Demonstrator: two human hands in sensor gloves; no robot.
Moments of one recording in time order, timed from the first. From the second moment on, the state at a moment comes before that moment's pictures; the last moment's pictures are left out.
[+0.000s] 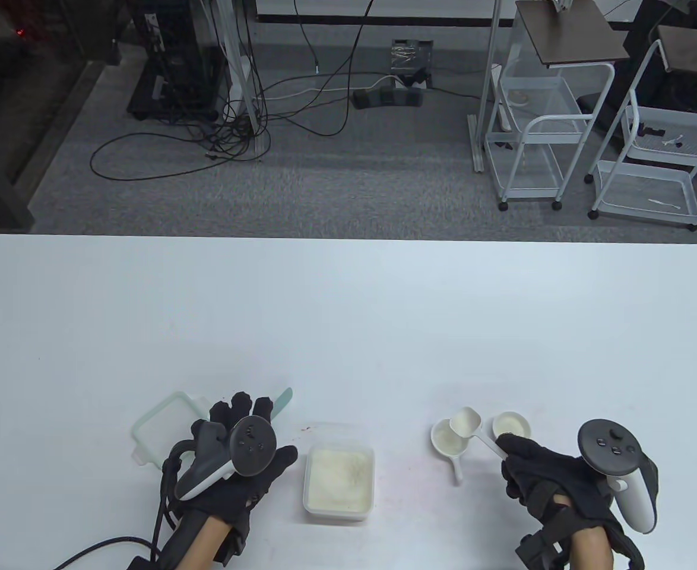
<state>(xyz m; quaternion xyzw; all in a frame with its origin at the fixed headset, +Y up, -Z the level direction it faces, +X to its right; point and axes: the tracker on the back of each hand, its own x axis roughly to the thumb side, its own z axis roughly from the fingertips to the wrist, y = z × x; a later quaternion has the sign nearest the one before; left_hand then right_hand) -0.180 -0.692 -0.244 -0.13 -0.10 0.08 0.98 0.261 -0.687 -0.217 -0.06 0.18 0.85 0.49</state>
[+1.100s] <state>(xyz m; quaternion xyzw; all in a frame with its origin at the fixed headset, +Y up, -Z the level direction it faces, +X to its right) -0.179 -0.695 -0.245 -0.15 -0.10 0.07 0.98 0.247 -0.687 -0.222 -0.06 0.18 0.90 0.39</state>
